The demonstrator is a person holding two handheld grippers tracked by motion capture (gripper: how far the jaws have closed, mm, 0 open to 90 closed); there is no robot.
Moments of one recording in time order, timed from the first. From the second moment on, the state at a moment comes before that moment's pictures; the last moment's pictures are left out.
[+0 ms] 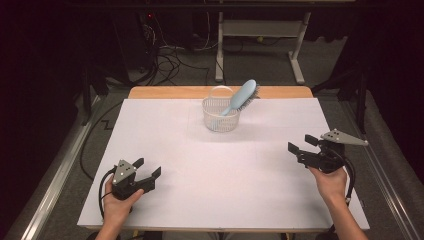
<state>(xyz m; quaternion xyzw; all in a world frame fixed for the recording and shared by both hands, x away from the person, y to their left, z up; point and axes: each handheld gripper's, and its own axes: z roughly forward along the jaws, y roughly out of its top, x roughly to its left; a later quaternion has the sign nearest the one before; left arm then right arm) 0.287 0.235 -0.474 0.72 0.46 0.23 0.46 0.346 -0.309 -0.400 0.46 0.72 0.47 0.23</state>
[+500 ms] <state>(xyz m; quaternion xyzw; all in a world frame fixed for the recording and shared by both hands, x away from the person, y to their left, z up) 0.287 0.235 -0.474 0.72 0.46 0.23 0.46 0.335 -0.312 -0.406 0.46 0.71 0.47 0.23</state>
